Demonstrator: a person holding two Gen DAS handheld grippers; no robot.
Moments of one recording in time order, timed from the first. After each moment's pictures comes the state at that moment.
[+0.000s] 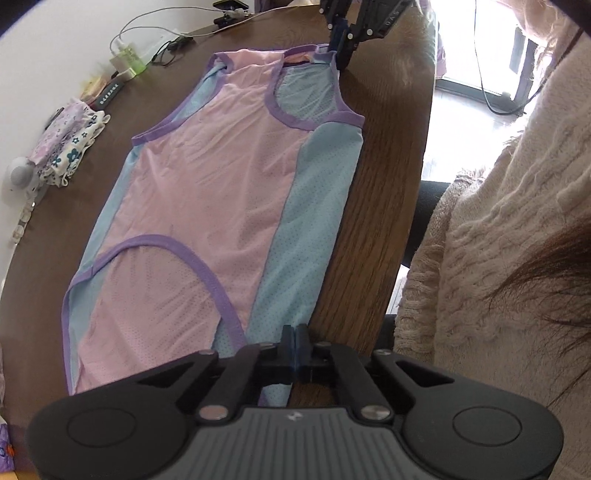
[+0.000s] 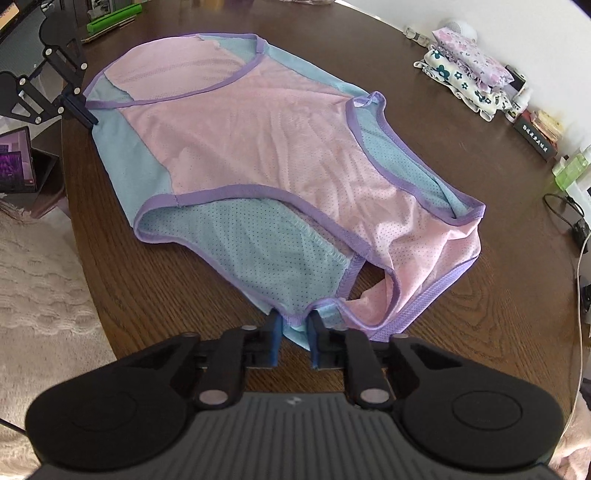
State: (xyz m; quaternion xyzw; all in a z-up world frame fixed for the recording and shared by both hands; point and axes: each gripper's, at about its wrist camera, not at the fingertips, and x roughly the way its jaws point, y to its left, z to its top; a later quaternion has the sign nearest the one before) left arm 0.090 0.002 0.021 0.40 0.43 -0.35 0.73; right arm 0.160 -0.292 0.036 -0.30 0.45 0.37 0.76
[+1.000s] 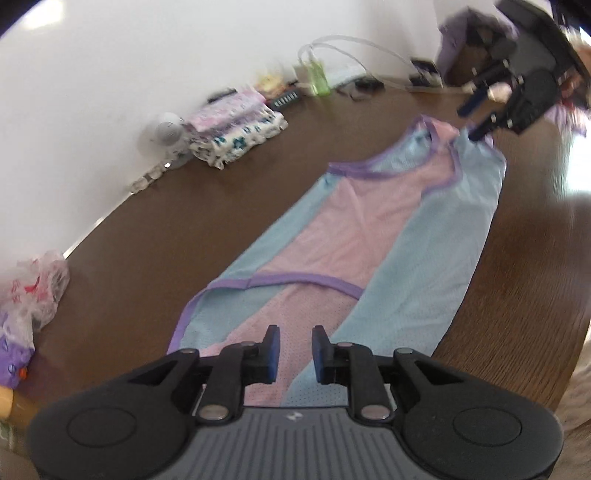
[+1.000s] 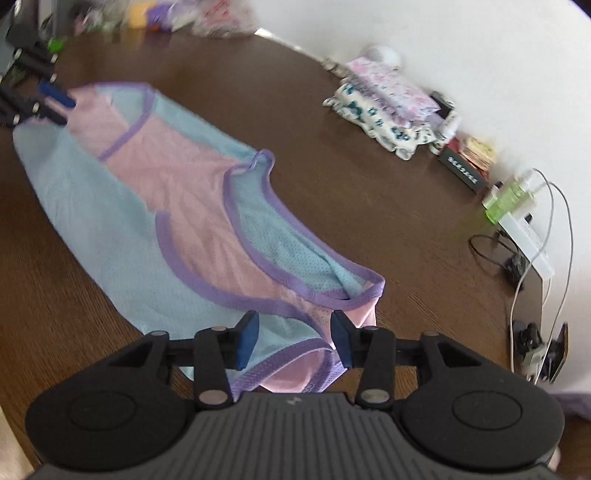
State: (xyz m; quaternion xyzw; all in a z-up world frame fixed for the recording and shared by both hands) left arm 0.174 0.056 0.066 0.24 0.37 -0.20 0.88; right arm 0.237 -0.285 0.067 -0.25 0.38 0.29 0.84
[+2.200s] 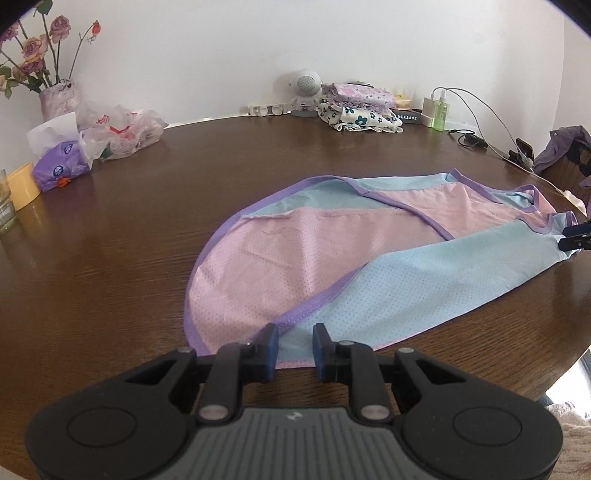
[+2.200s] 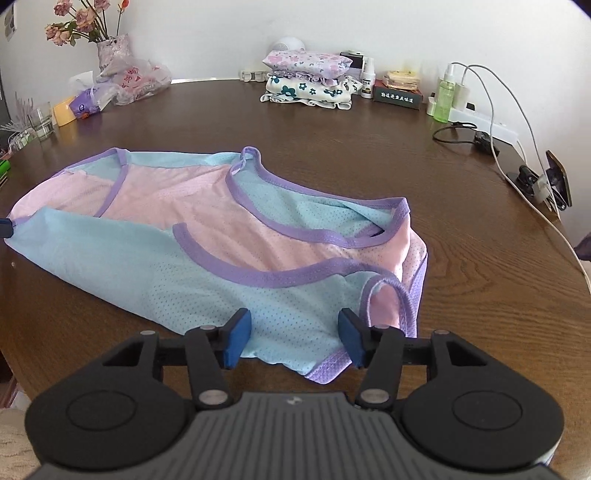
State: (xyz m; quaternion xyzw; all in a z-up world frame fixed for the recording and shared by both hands) left arm 0.093 0.158 0.017 0.04 0.38 -0.07 0.92; right arm 0.154 -0.312 0.012 -0.08 0.40 0.19 0.89
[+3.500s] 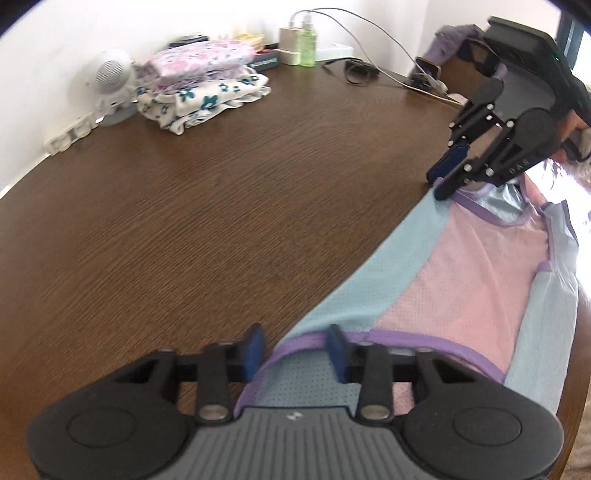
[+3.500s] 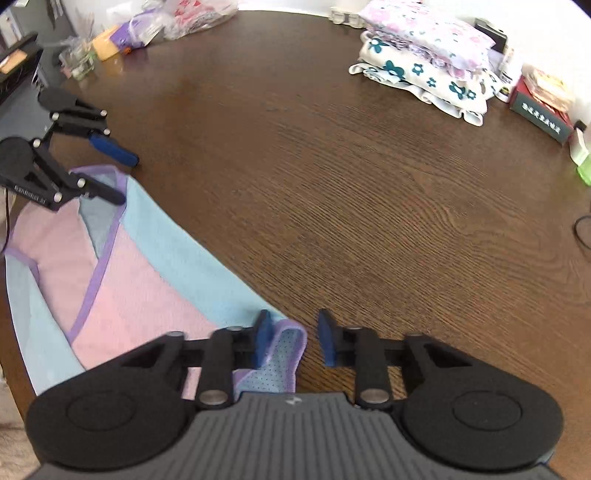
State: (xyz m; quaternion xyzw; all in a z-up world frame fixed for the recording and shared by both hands) left arm 0.348 0.070 0.030 0.17 0.47 -0.33 0.80; right arm 0.353 -0.211 0.023 -0.17 0.52 0.34 0.77
